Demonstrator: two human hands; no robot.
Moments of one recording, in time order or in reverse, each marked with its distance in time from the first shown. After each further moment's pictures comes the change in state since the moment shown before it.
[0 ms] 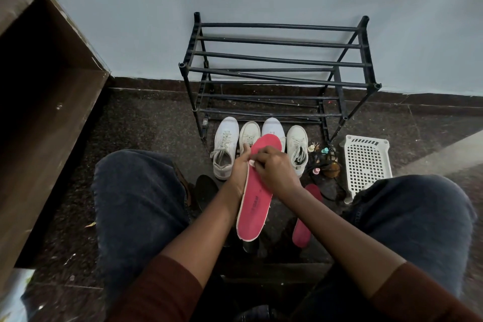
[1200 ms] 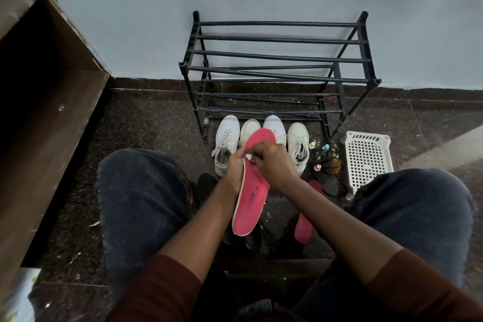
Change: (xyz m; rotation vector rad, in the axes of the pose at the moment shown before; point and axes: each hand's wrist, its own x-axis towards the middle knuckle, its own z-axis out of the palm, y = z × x) left_hand 0.005 0.004 -0.015 0.038 -0.015 0.024; right_hand 0.010 -0.009 -0.003 0.016 -0.041 0.030
